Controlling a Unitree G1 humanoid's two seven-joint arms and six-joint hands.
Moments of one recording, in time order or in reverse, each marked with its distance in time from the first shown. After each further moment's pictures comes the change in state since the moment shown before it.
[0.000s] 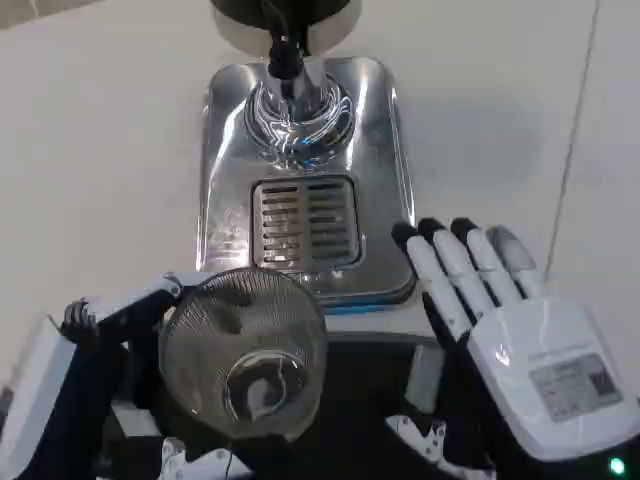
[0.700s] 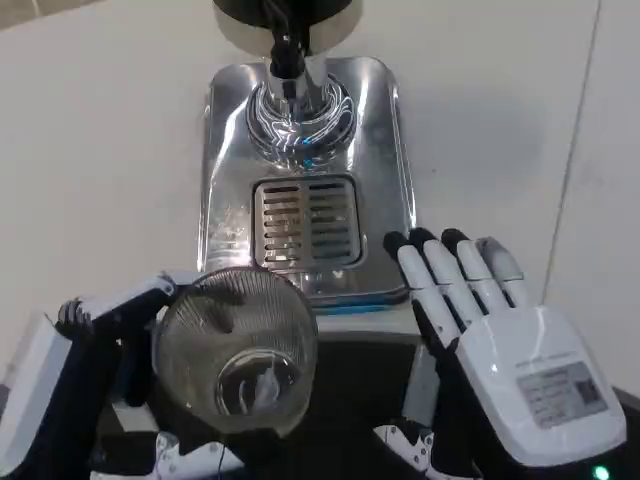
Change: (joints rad) left arm -0.024 -0.007 0.021 0.037 -0.002 0.003 -0.021; right arm 0.015 0.044 0.037 0.011 -0.025 0.025 0.000
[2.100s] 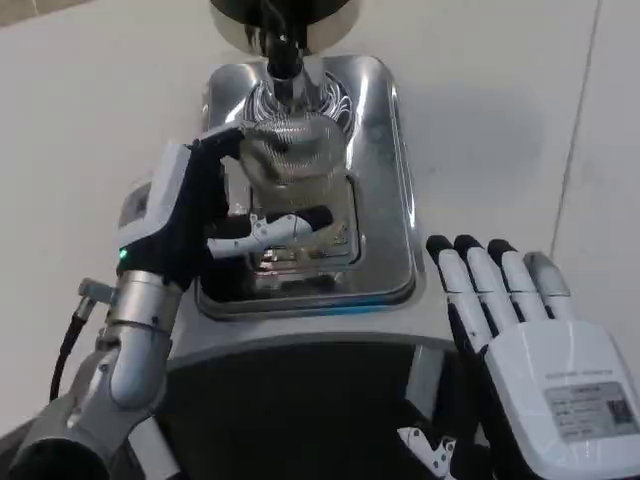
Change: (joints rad) left arm -0.935 -0.009 -0.283 1.034 0.158 0.221 0.303; right arm 0.128 0.106 0.036 -0.109 -0.143 0.088 0.068
